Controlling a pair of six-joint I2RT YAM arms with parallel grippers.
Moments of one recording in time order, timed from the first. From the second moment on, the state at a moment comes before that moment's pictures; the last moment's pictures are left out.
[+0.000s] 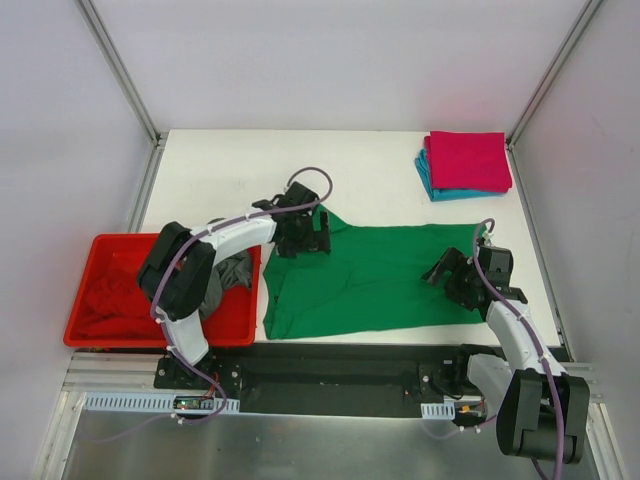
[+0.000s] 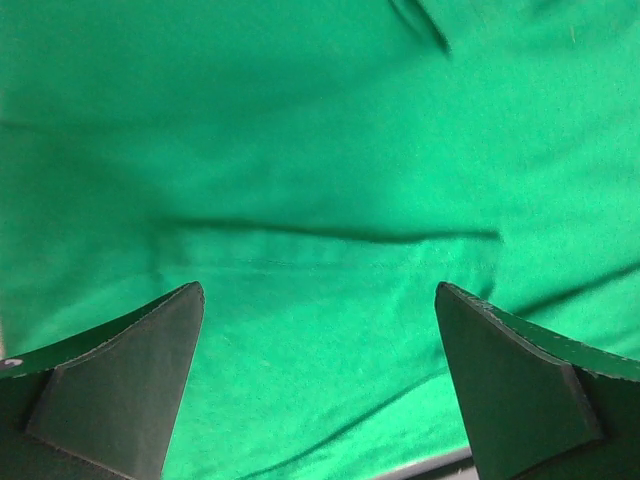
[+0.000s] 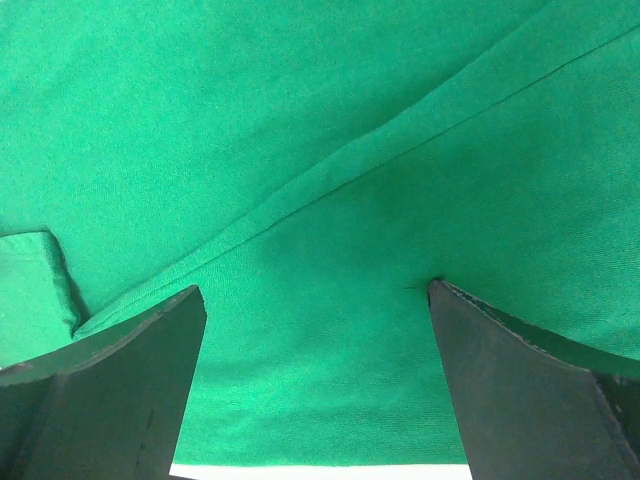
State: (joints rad) left arm -0.66 1.77 1.17 -0.50 0.07 -0.68; right arm -0.09 0.94 0.38 -0.37 -0.26 0.48
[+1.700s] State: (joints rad) left arm -0.46 2.38 2.08 -0.71 -0.12 -0.63; right arm -0.22 1.04 0.75 -0.58 0.00 0.40
